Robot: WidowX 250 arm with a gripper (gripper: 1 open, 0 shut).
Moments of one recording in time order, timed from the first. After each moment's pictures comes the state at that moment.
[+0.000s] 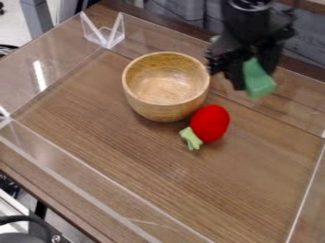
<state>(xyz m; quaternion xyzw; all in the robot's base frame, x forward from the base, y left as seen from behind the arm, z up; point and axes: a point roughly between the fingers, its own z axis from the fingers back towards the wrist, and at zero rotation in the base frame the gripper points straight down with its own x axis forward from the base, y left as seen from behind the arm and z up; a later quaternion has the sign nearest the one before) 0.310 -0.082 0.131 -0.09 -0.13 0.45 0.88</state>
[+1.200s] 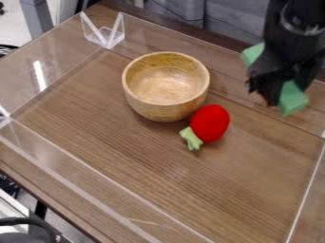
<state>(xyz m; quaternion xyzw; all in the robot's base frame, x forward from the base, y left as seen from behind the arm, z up) 0.316 -0.108 0.116 -0.06 -0.15 0.47 0.87</state>
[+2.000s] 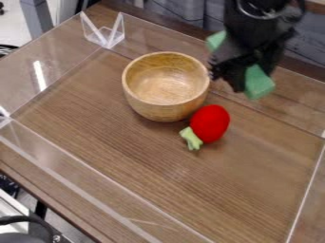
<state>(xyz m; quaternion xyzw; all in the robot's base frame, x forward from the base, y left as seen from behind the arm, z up) 0.304 -0.060 0.144 -0.07 -0.17 0.52 0.84</state>
